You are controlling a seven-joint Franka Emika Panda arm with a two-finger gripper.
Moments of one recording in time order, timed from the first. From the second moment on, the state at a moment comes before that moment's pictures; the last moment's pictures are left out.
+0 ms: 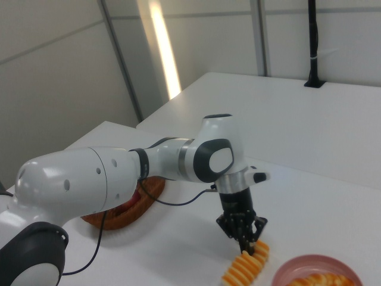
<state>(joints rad) -0.21 0.57 0.13 -1.46 -0.34 1.82 -0.17</state>
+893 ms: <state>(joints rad) -0.55 0.51 0.12 -1.39 -0.16 1.96 -0.31</state>
